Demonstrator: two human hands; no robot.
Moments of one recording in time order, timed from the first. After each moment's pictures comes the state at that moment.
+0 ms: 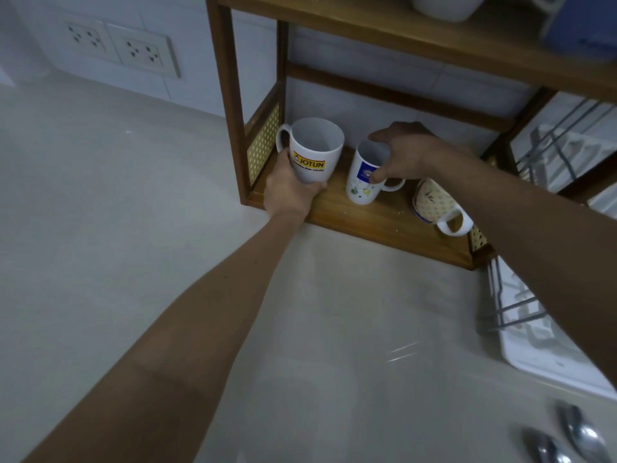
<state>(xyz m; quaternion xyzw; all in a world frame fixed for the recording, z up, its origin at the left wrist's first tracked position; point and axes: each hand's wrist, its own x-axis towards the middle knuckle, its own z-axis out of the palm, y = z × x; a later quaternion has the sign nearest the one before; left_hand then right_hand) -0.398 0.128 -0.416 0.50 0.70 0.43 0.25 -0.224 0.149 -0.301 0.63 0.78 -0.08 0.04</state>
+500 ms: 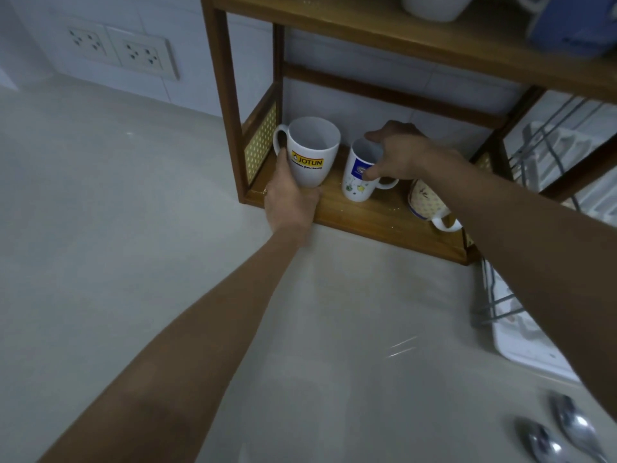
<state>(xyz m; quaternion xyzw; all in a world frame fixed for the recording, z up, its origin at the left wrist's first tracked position) -0.389 0.092 -0.410 0.51 0.68 0.45 0.26 -0.224 0.149 -0.307 0.64 0.77 -0.09 0.03</state>
